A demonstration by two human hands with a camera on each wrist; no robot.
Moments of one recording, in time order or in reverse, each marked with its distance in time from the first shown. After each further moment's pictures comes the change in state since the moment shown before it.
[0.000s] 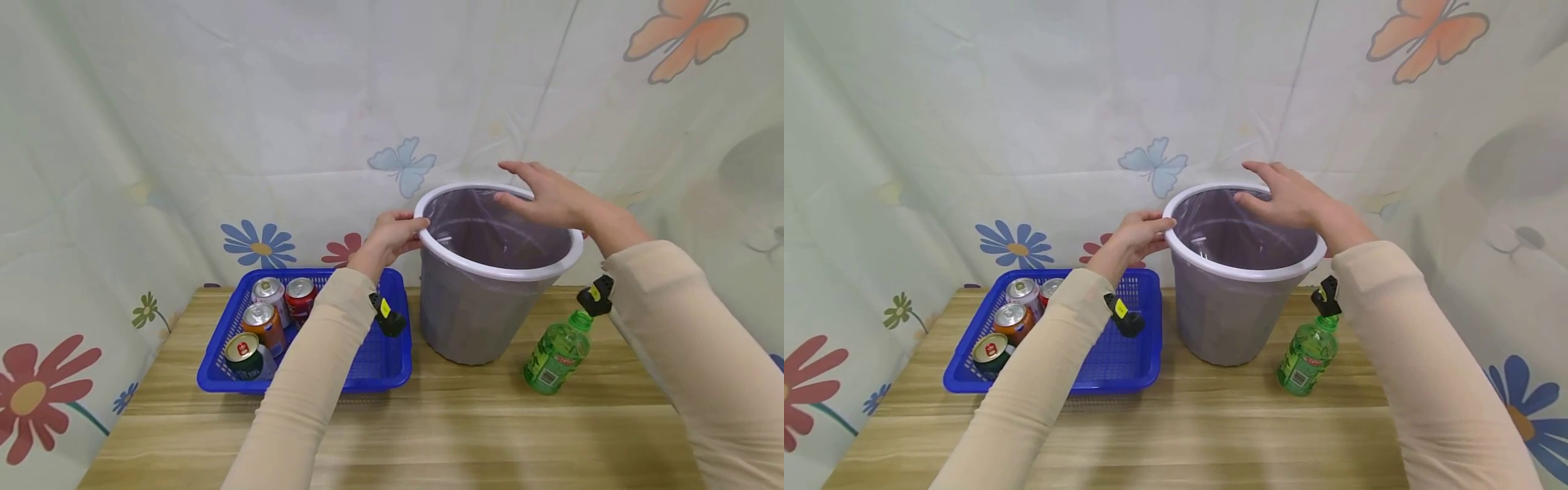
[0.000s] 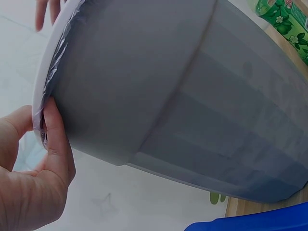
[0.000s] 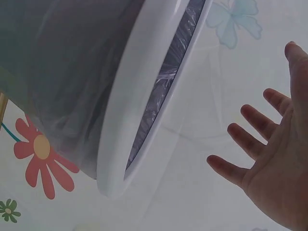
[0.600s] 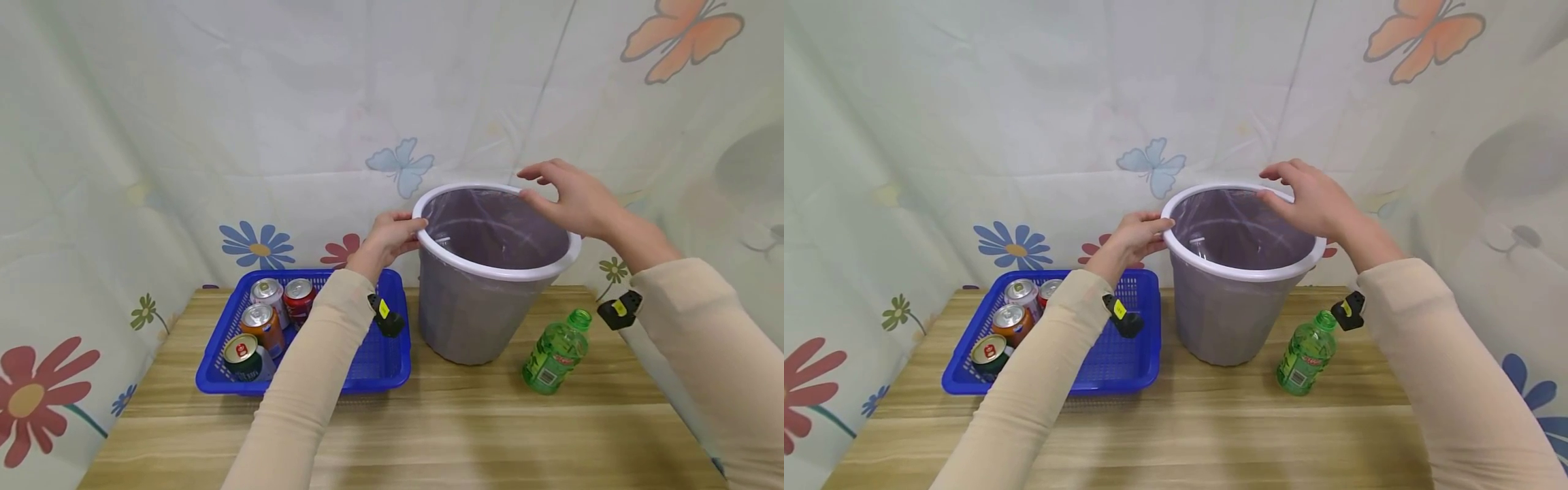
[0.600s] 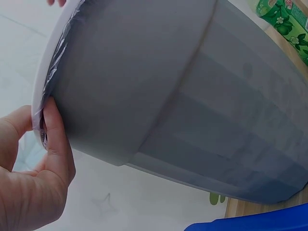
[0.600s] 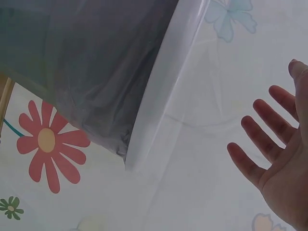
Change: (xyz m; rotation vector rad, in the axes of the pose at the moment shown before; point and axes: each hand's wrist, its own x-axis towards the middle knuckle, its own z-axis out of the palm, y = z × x) left_hand 0.000 -0.001 -0.002 0.011 0.002 0.007; right_hand -0.023 0.012 0.001 -0.026 0.228 -0.084
